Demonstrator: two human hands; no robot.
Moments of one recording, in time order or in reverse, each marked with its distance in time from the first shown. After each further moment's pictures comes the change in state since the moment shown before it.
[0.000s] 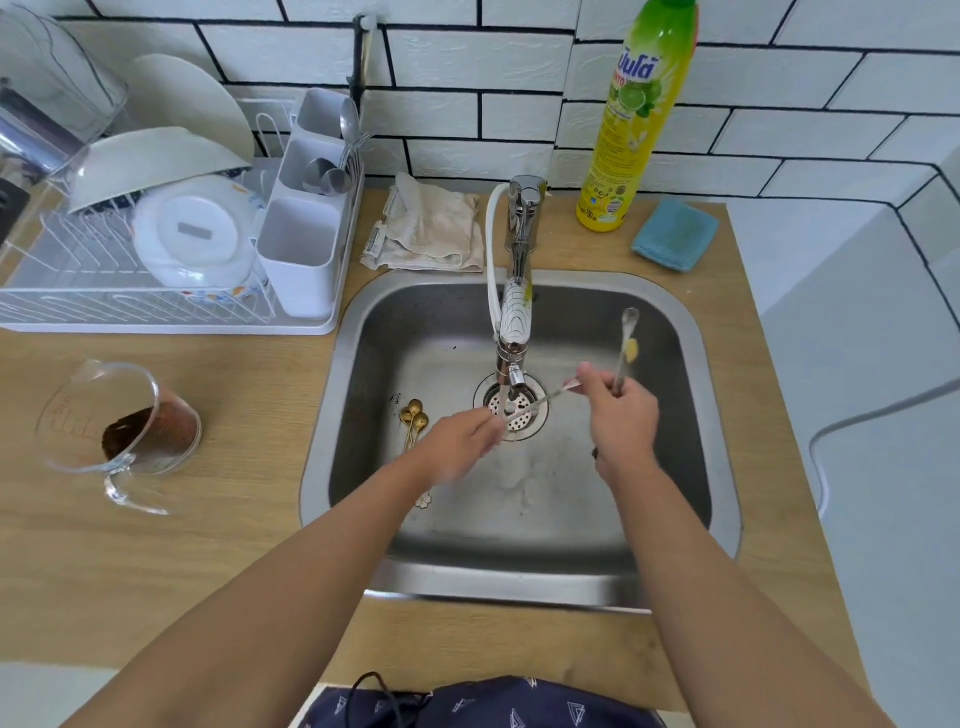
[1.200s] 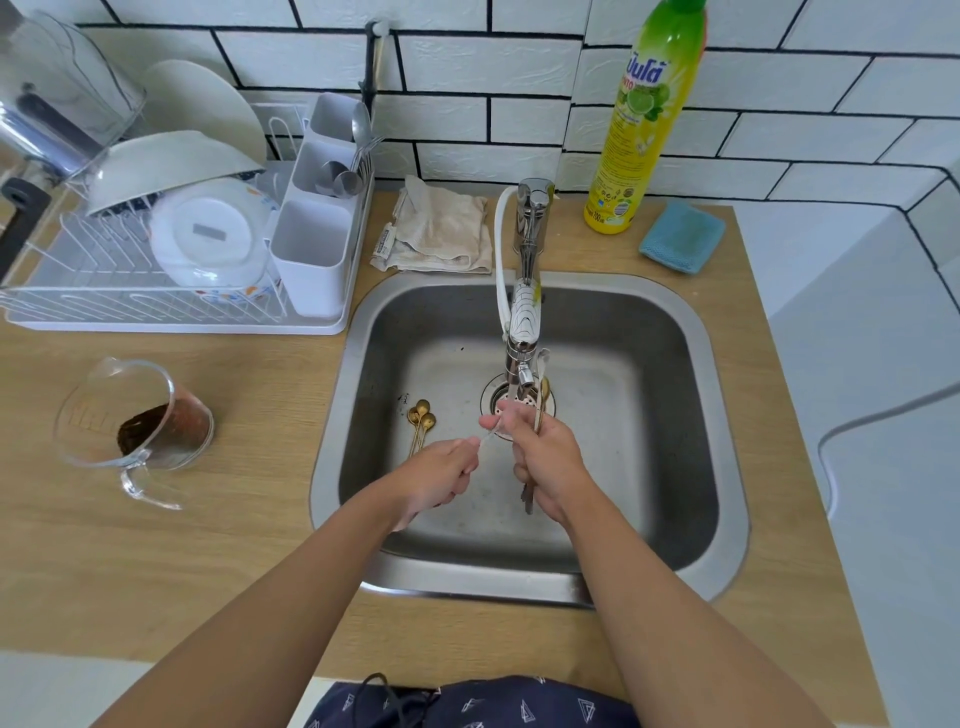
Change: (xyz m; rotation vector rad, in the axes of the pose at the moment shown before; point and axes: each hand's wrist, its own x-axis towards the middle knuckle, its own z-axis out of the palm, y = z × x) left_hand -0.043 -0.017 -0.008 -0.355 -0.125 -0.293; right_hand -0.055 0.026 0.040 0.174 -0.559 0.230
